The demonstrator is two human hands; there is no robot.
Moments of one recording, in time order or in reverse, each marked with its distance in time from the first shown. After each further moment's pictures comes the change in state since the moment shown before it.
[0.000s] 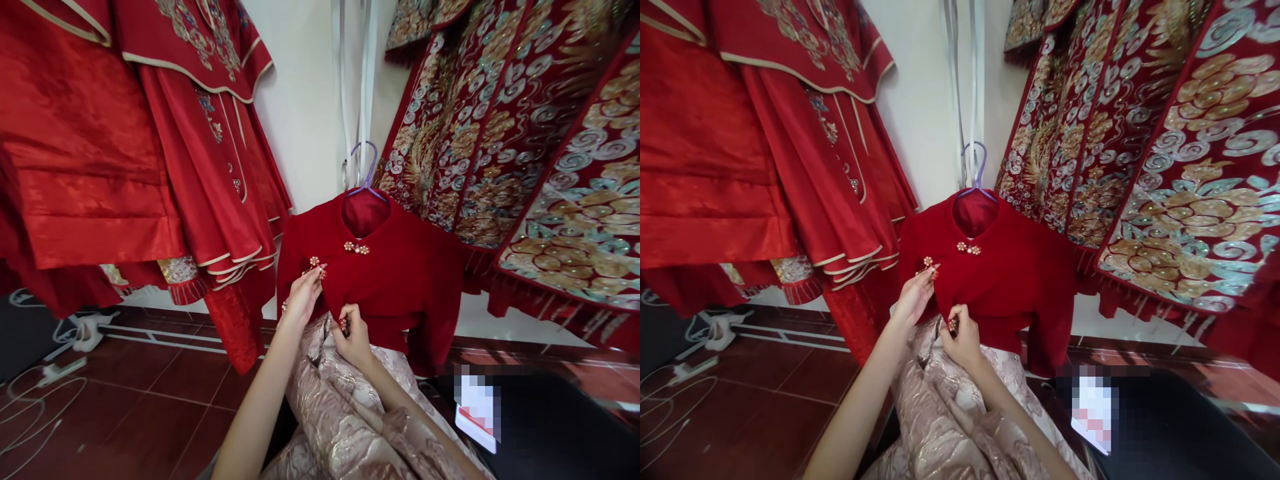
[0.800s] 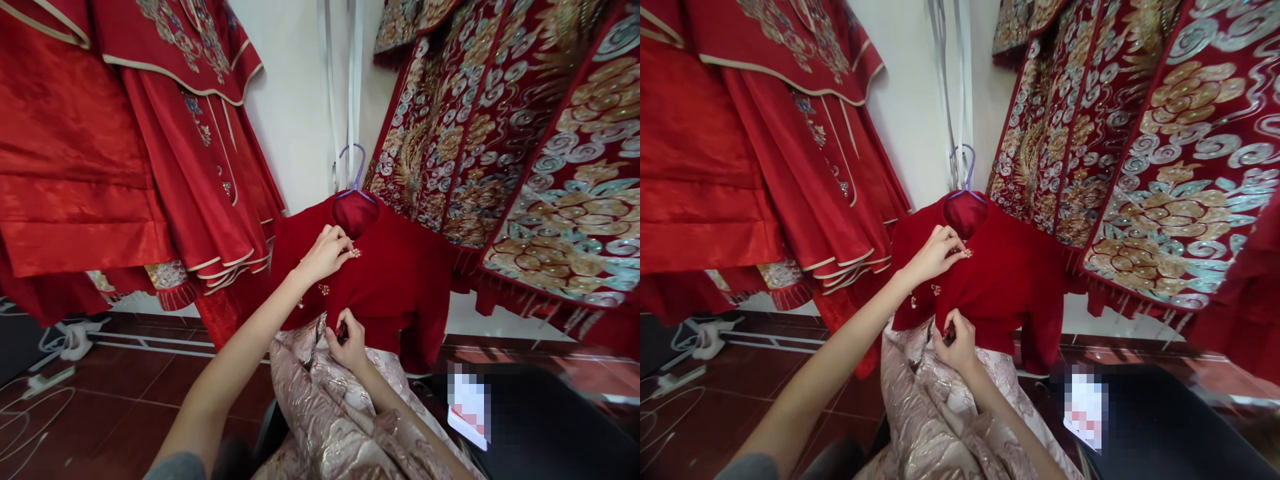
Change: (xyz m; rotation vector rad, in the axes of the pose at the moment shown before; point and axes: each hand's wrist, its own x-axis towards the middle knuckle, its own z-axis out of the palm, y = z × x) left_hand 0.043 0.051 0.075 1.595 -0.607 0.994; right_hand -0.004 0.005 -0.006 0.033 0.053 -0.058
